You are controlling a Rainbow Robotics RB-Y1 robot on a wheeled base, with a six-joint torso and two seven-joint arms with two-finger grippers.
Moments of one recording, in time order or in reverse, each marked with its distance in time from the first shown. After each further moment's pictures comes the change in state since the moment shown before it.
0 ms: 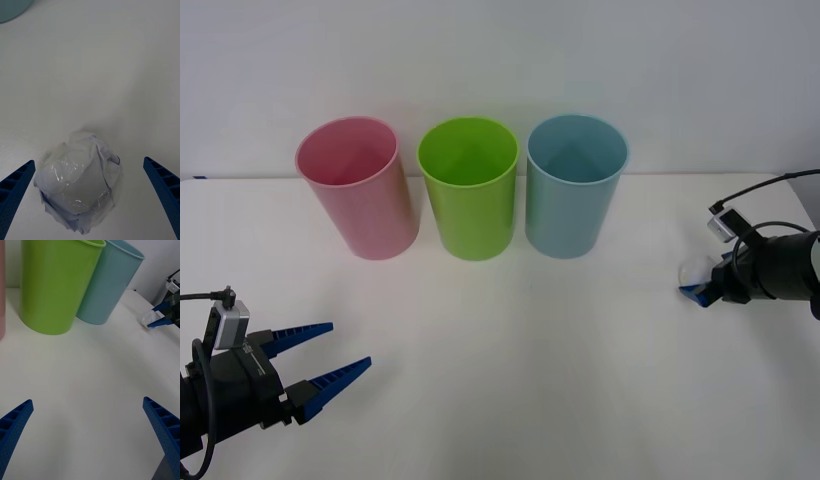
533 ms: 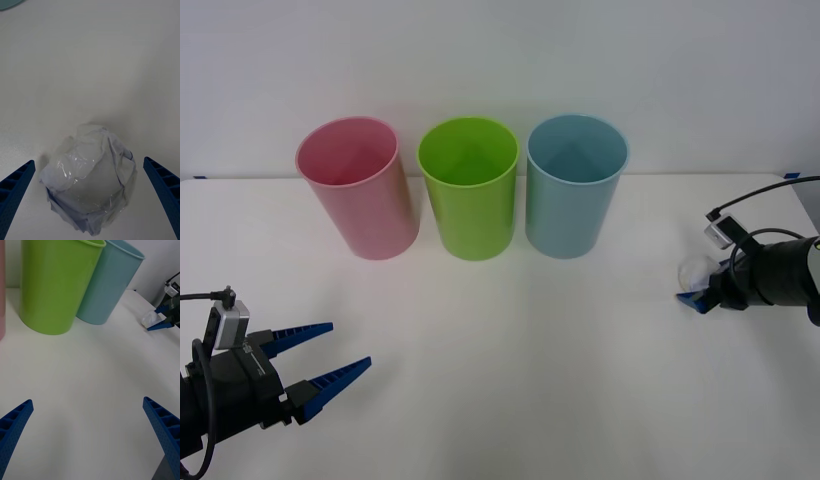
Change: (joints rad) right arm 0.000 0.000 0.012 0.032 -0.017 0.003 0.012; left arm 0.000 0.000 0.000 0.000 0.000 0.000 0.000
